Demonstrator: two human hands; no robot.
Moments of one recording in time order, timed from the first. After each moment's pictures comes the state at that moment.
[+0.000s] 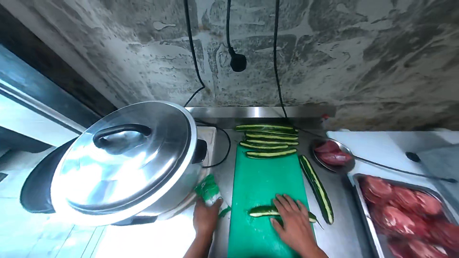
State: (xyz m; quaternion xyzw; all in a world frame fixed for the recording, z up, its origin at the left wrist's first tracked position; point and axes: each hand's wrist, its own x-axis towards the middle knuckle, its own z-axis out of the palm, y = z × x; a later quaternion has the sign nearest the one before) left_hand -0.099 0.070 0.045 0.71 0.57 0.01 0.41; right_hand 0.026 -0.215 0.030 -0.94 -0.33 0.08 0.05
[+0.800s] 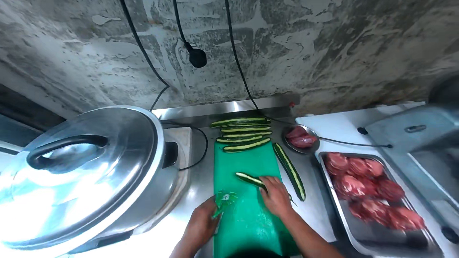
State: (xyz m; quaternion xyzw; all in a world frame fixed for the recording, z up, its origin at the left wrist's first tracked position) left_hand -0.101 0.049 0.076 0.92 0.05 -0.05 0.39; right_hand 0.066 -0.214 0.048 -0.95 -0.22 0.14 0.18
